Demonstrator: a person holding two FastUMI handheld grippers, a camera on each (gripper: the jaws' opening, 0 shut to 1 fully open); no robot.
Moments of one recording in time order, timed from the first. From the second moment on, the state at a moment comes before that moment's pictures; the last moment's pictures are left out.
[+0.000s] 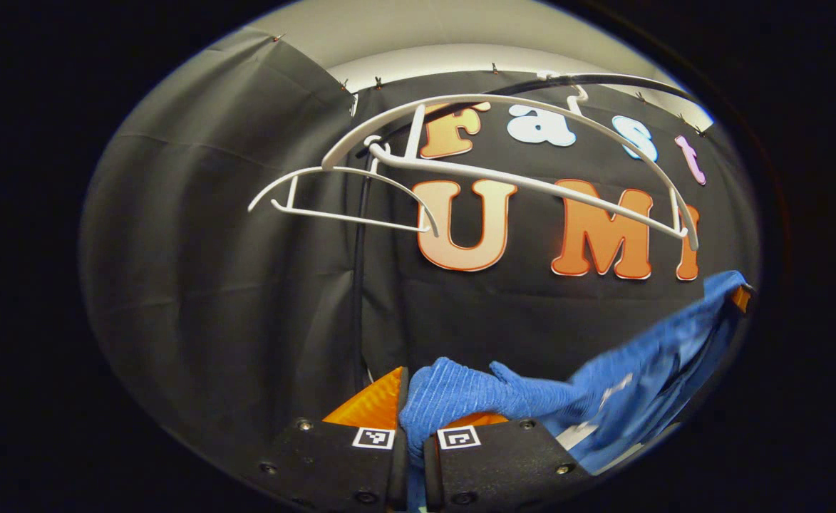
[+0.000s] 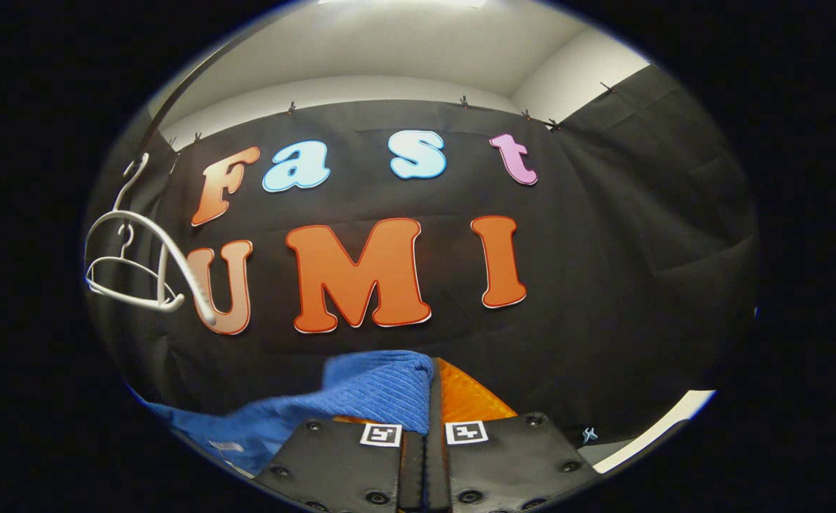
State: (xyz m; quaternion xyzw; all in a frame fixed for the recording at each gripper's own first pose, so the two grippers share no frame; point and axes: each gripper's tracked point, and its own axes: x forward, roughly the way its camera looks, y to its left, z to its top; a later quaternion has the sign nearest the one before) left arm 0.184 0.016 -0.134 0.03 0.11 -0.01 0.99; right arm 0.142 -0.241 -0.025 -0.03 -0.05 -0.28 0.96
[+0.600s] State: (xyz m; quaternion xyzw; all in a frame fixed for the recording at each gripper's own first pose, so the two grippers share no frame) left arm 0.193 -0.020 -0.183 0.01 0.10 -0.17 0.98; right arm 0.114 -0.129 -0.100 -0.06 0.00 -0.27 0.96
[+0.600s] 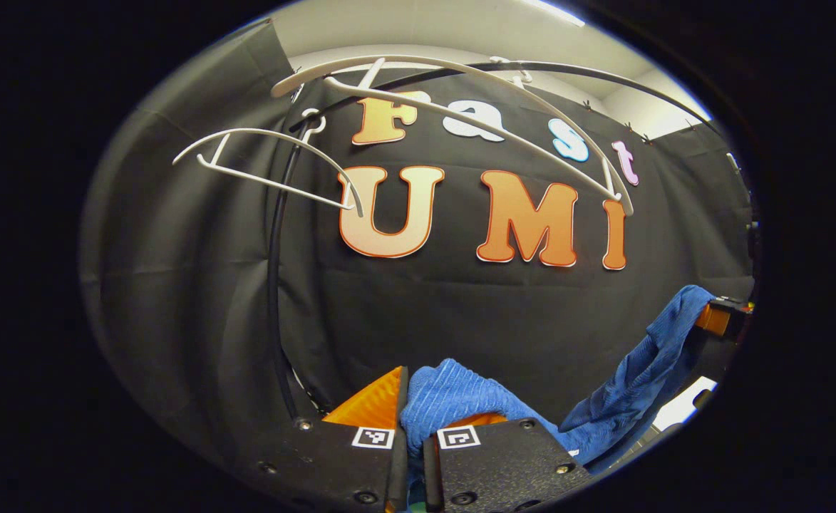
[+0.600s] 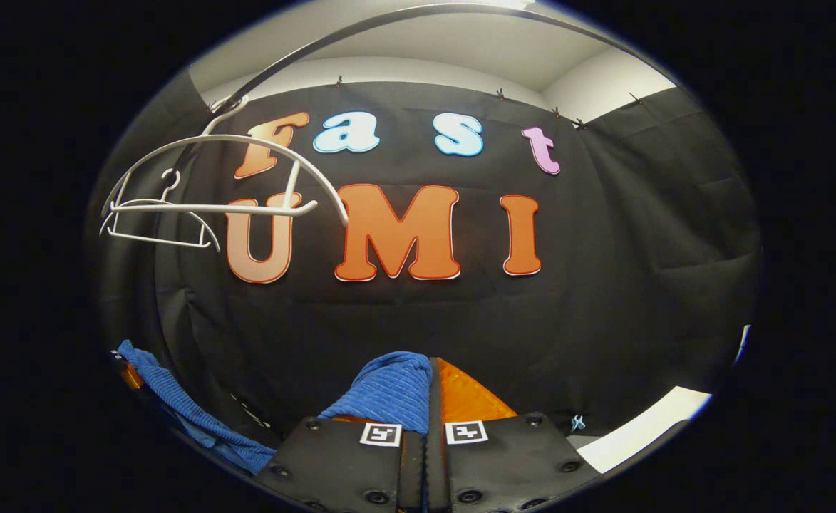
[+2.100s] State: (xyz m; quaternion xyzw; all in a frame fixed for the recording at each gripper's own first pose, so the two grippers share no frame) left arm 0.099 -0.055 -0.431 -0.07 0.44 -0.10 0.89; right arm 0.149 -0.005 -0.420 0.01 0.37 0.05 0.93
